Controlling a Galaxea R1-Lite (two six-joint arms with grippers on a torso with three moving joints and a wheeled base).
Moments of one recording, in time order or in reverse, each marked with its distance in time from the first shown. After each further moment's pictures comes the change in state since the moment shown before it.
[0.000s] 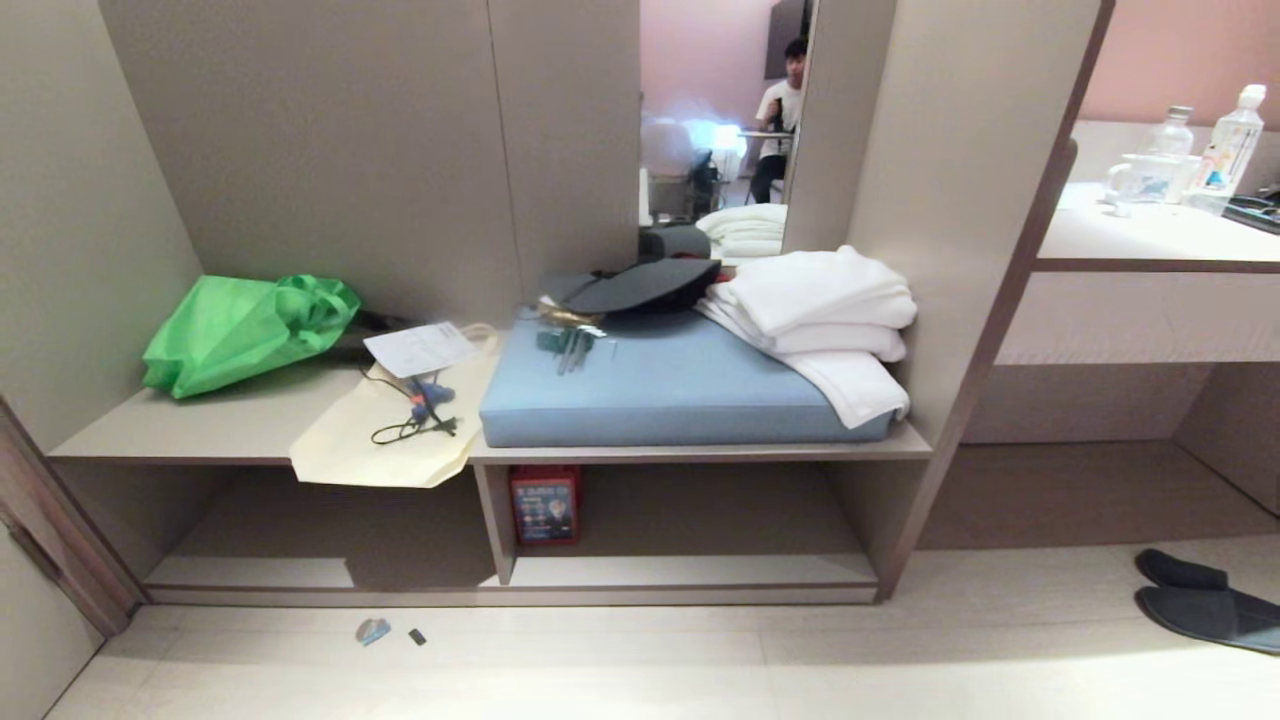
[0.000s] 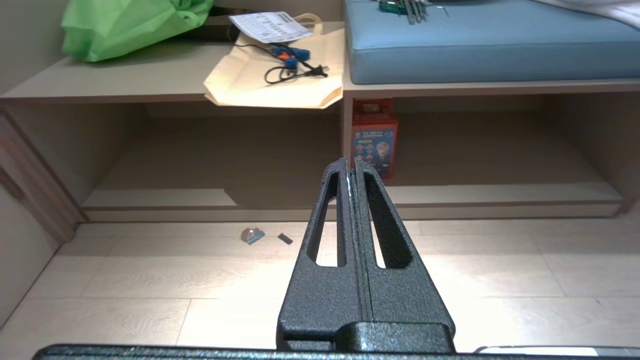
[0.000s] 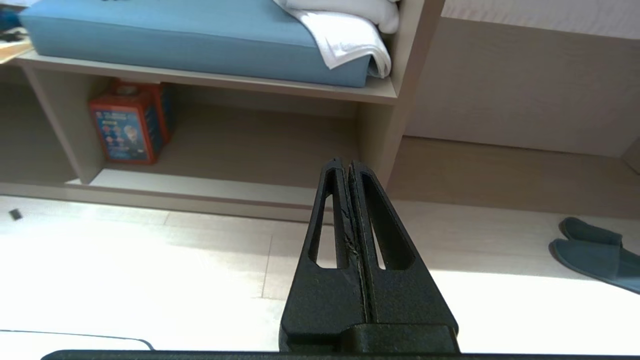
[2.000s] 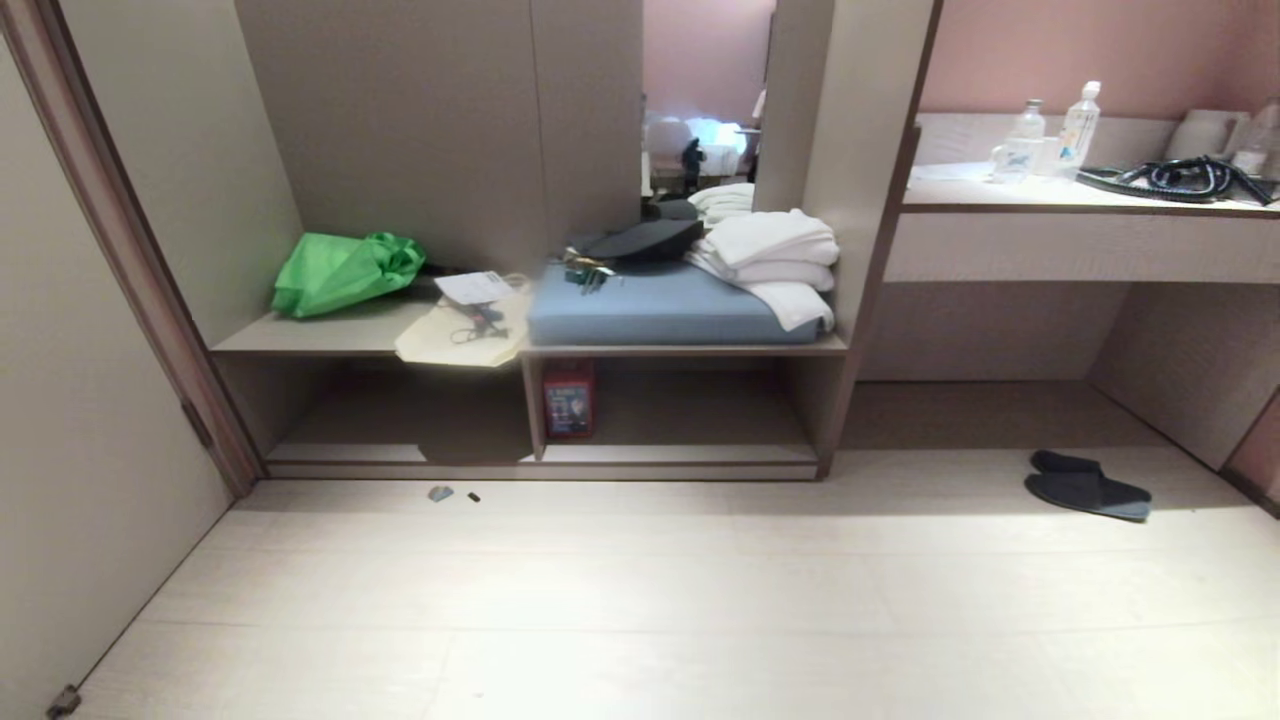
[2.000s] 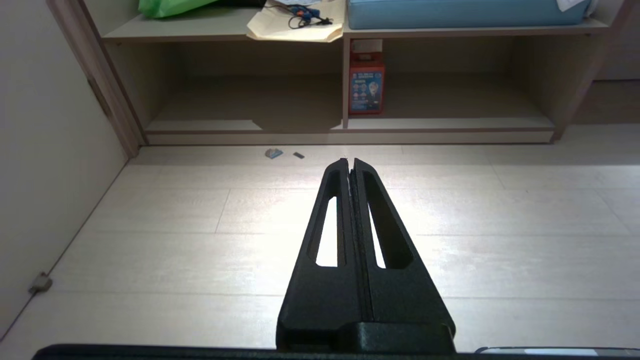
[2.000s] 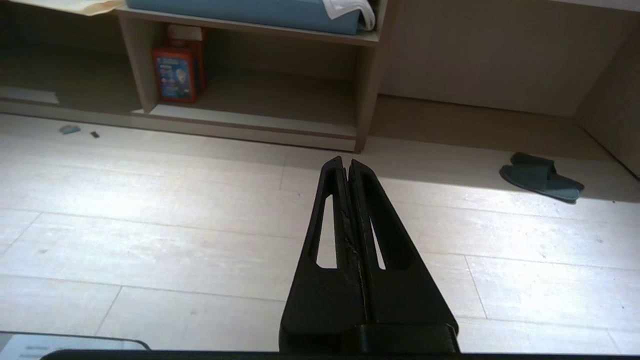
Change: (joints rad) left arm 0.000 0.000 0.000 0.000 0.000 0.000; right arm 0.000 0.000 0.000 -0.001 0.000 -0.006
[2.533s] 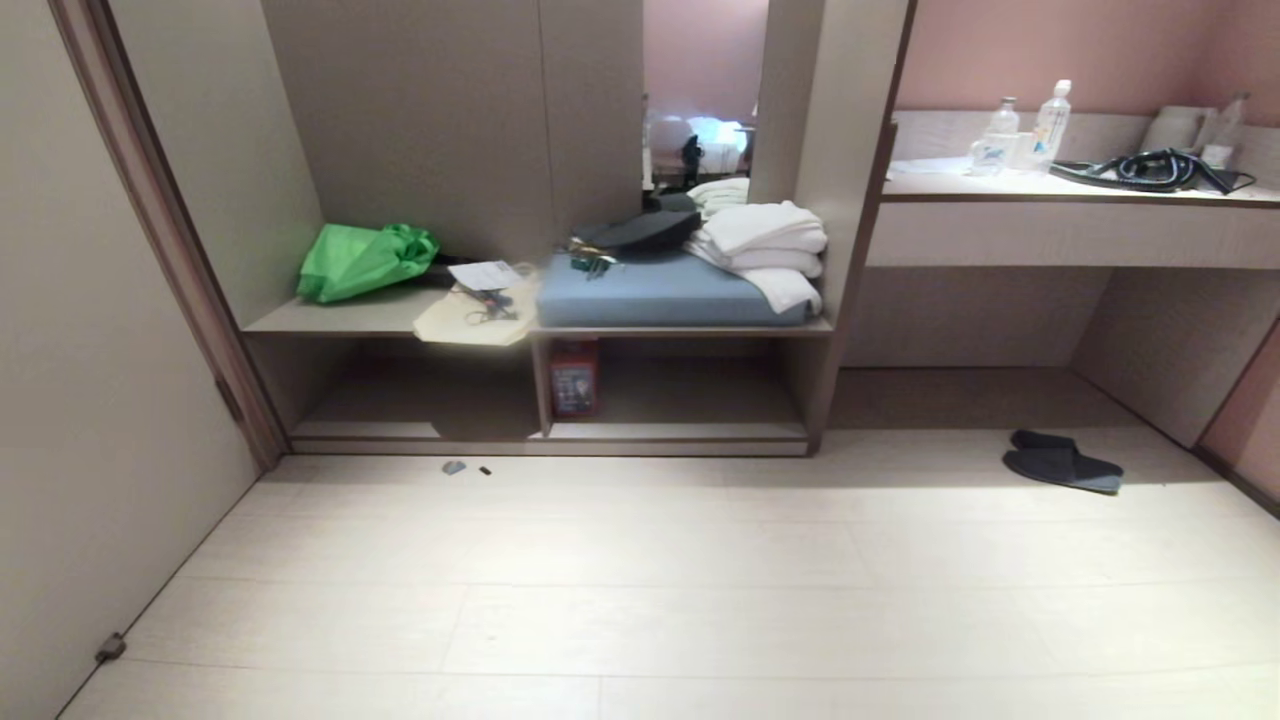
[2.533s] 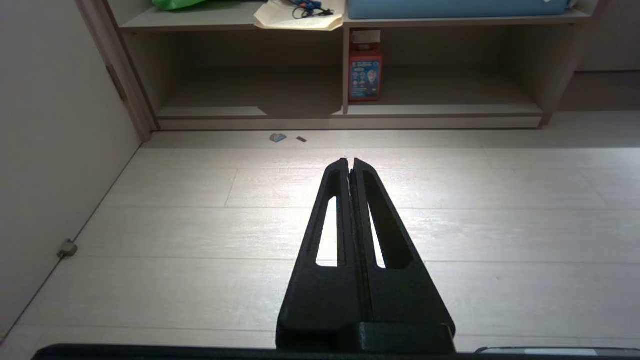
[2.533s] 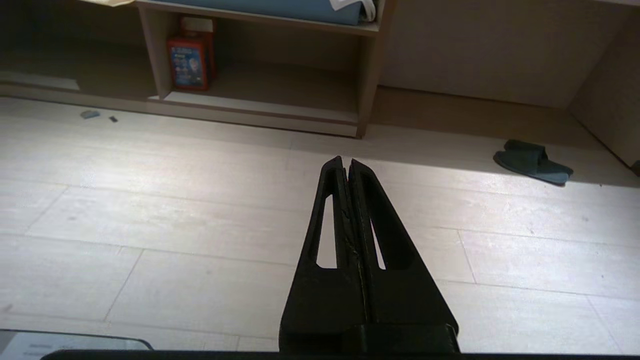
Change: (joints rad) left arm 0.000 0.000 0.000 0.000 0.000 0.000; right arm 0.000 0.000 0.000 0.000 0.000 0.001
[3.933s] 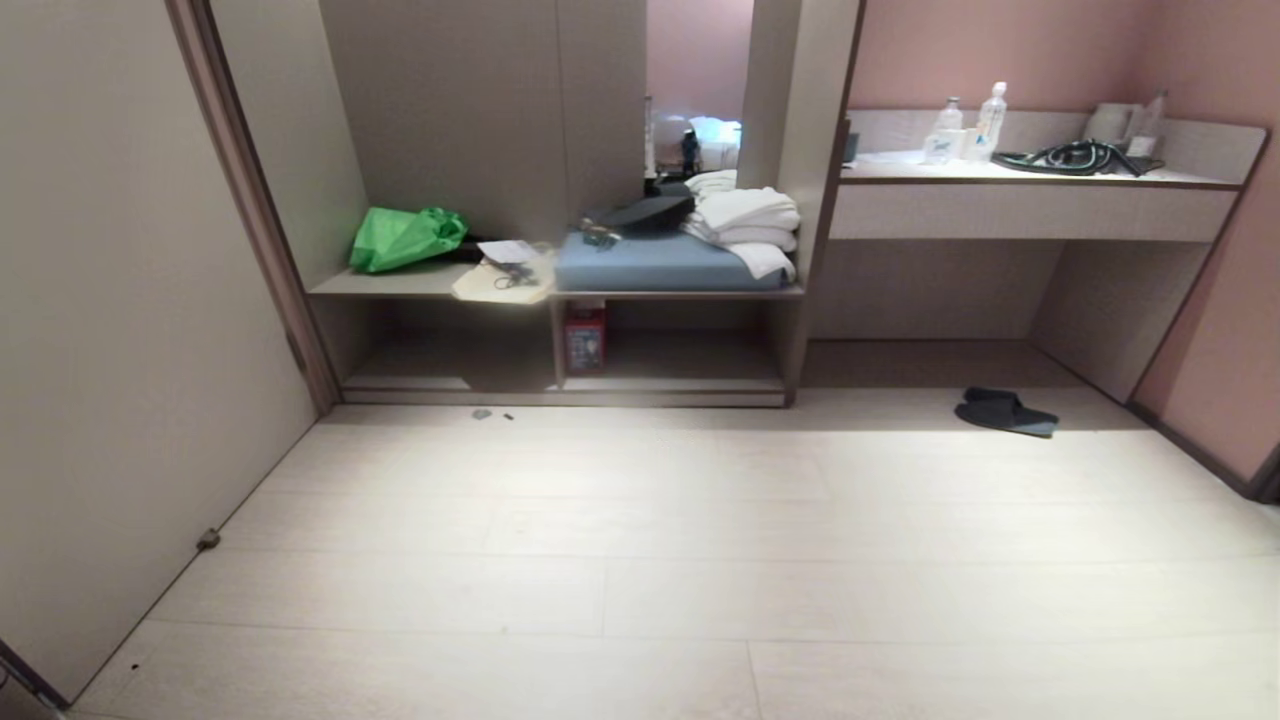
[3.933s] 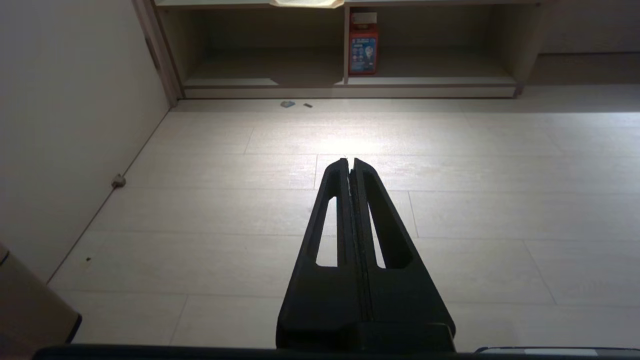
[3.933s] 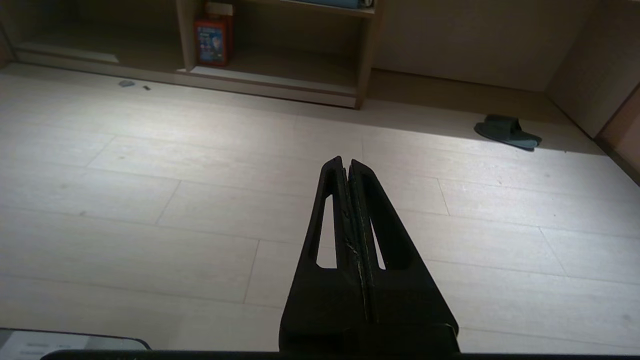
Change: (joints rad) left arm 0.000 0.000 0.000 0.000 0.000 0.000; right arm 0.000 0.000 0.000 -0.001 0.002 -0.008
